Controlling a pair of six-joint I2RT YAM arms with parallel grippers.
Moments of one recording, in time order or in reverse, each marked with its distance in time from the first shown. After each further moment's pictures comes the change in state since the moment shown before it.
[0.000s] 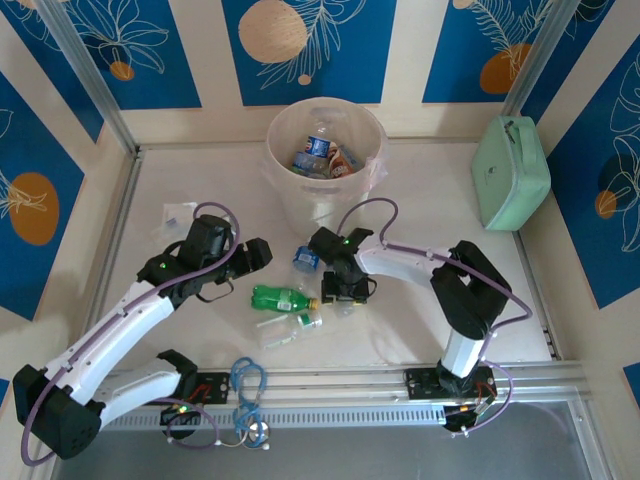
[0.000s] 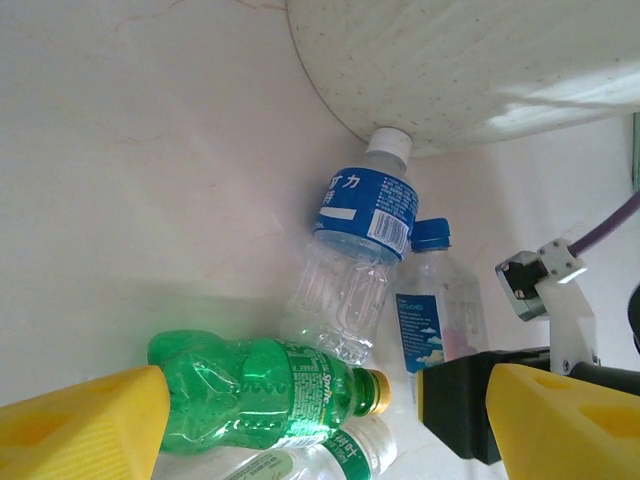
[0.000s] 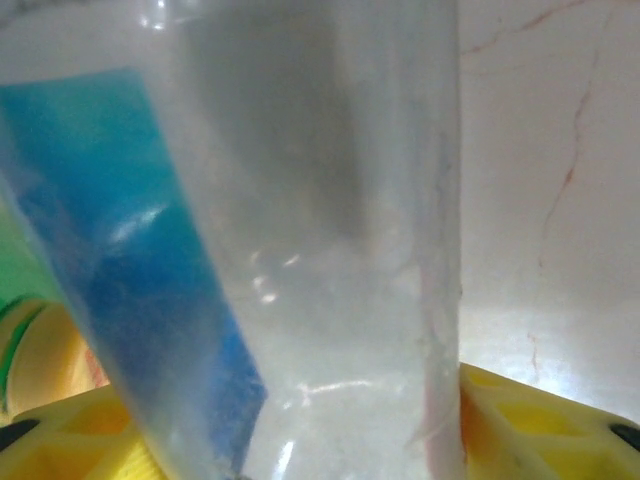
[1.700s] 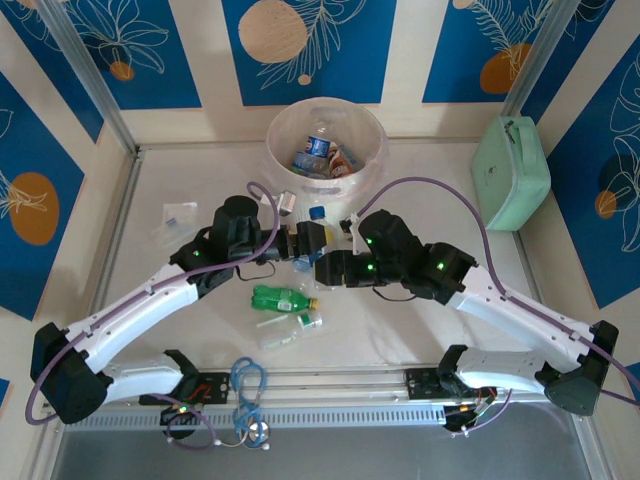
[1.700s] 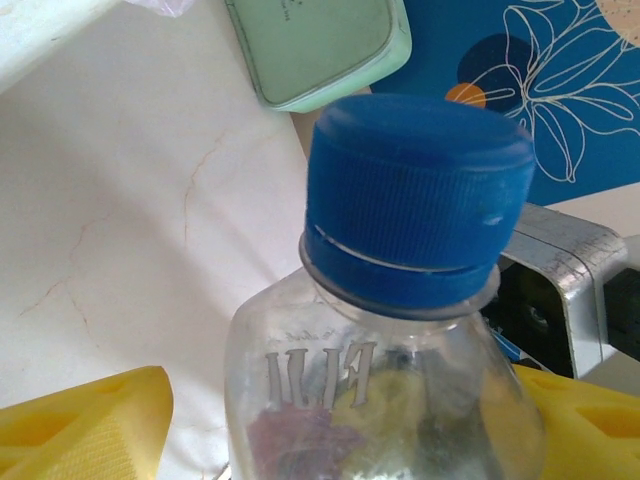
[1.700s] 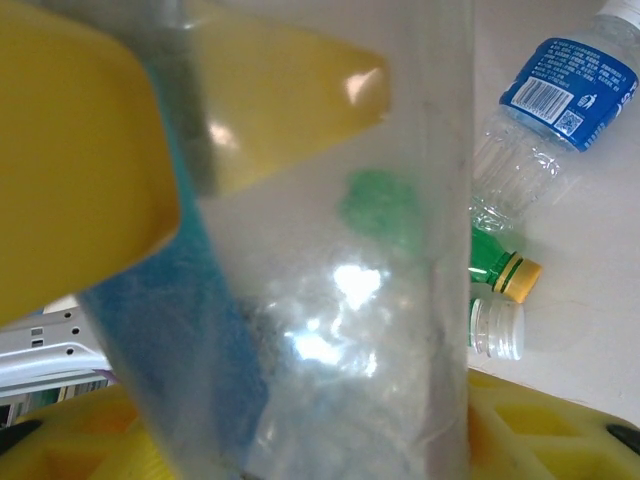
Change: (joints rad) left arm -0.197 0.180 0.103 0.529 0.411 -0.101; right arm 0.066 -0.634 -0.034 0.221 -0.140 -0.024
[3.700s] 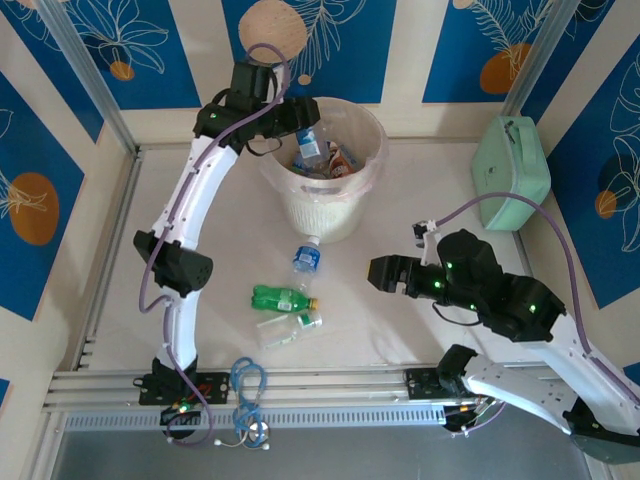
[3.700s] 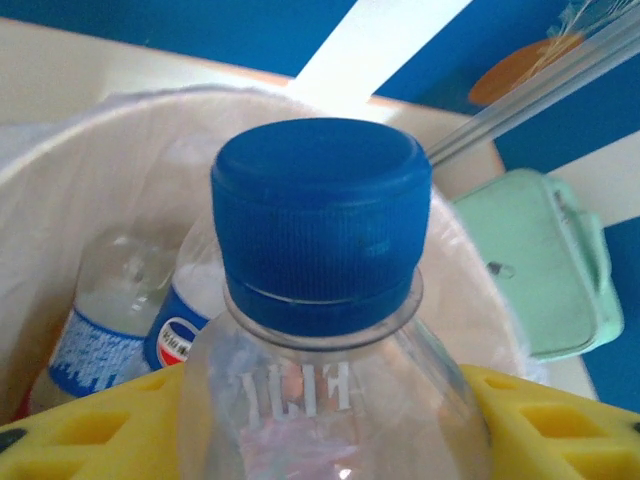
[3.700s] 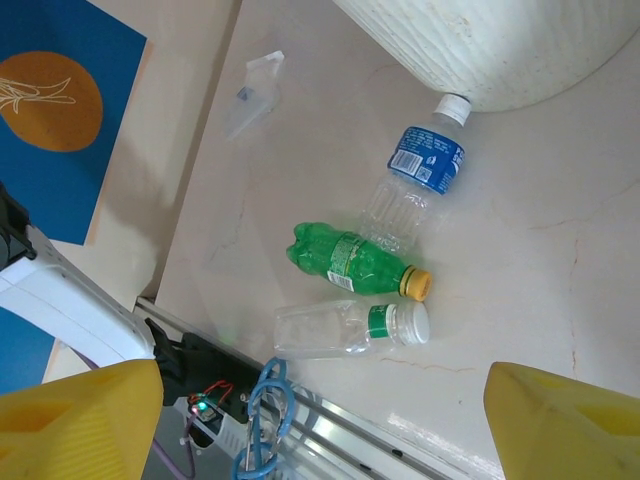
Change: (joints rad) left arm 0.298 0.948 1.558 -0.806 -0.218 0.352; right arm -0.084 -0.375 -0.011 -0.249 0.163 0.021
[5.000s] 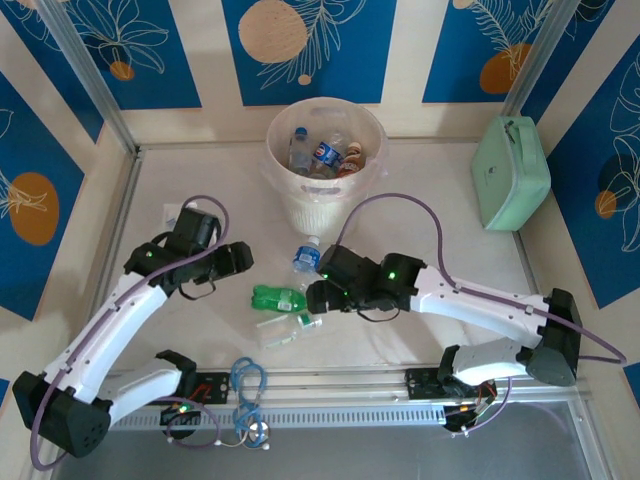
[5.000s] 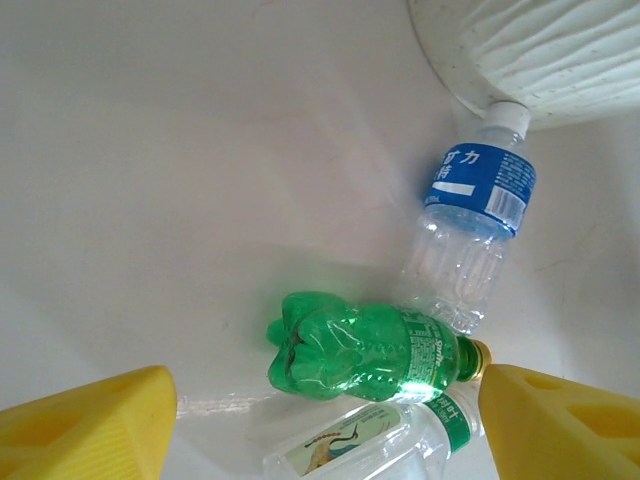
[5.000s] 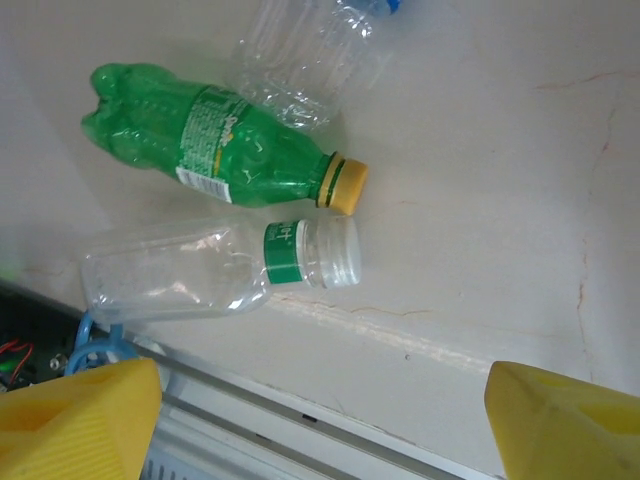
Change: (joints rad) left arm 0.014 -1.107 -1.568 0.014 -0.210 -0.121; right arm 0.275 0.577 0.016 0.031 0.154 0.107
